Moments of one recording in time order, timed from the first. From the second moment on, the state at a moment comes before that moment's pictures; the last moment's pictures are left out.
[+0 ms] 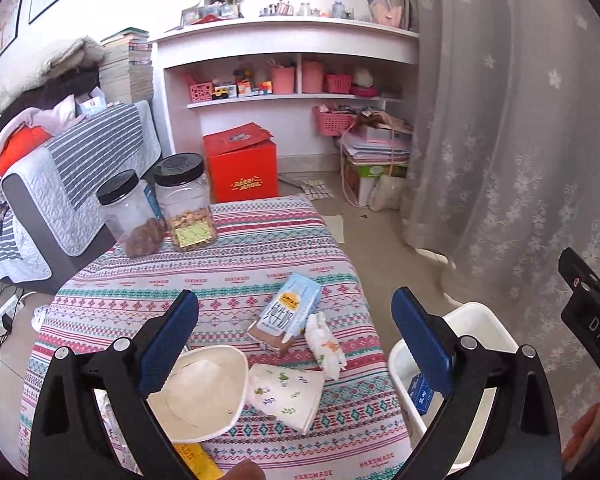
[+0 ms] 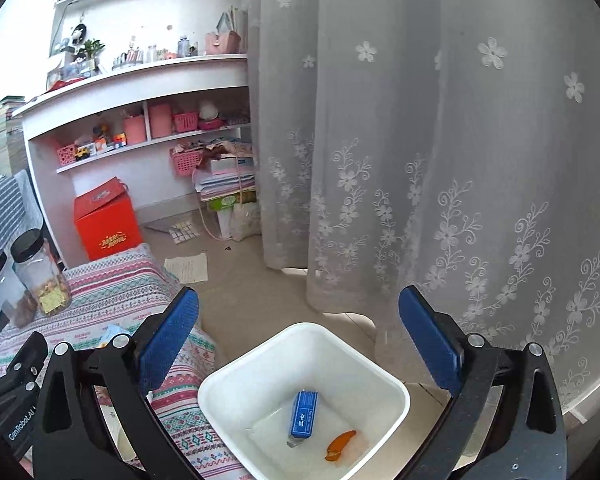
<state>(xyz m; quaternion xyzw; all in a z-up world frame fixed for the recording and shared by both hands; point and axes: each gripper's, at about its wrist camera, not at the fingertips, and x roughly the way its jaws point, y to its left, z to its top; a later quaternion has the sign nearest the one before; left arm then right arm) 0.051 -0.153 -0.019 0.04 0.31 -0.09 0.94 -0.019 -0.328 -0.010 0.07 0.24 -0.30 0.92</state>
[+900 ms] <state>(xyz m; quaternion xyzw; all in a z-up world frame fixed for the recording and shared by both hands) 0.057 0.098 -0.088 -0.02 0.47 0.12 0.87 0.047 -0.117 -0.027 -0.04 0.28 -0.06 0.96</state>
